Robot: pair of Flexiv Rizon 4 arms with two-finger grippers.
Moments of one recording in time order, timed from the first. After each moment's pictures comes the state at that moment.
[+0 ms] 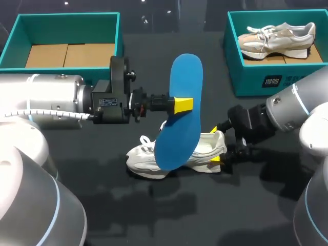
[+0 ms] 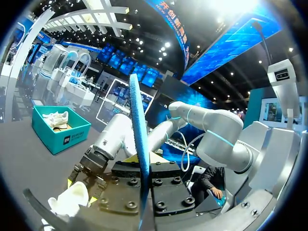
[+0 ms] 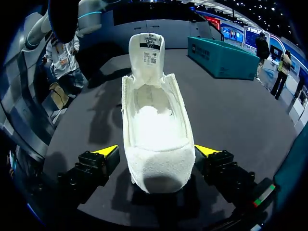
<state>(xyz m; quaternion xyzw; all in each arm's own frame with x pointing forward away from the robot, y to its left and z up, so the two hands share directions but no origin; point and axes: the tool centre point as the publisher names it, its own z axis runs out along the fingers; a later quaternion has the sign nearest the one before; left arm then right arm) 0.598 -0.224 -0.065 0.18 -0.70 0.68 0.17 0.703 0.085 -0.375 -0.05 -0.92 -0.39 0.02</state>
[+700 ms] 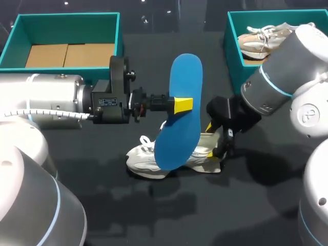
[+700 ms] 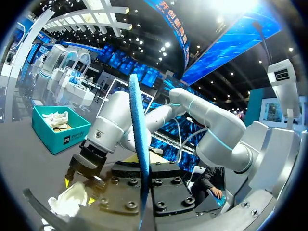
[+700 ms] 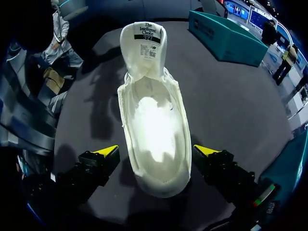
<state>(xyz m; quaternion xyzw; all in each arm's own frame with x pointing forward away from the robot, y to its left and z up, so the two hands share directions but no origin) 0.598 -0.224 -0.065 0.18 -0.70 0.67 0.17 0.703 0.093 -0.352 -0.05 -0.97 -0.24 0.03</state>
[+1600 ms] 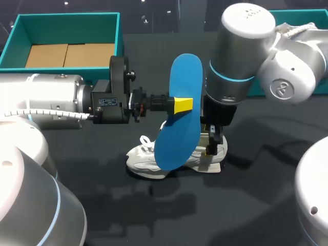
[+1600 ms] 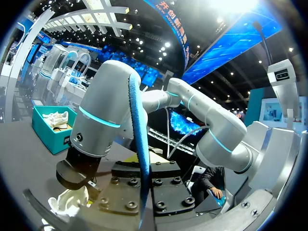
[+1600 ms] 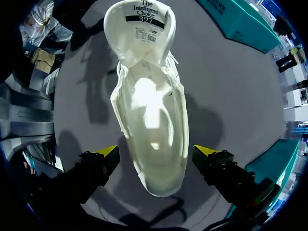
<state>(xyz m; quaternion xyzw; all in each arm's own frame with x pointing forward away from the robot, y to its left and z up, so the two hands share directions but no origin) 0.598 -0.224 -0.065 0.18 -0.70 0.67 0.17 0.705 0.094 -0.338 -0.05 -1.00 -0.04 0.02</state>
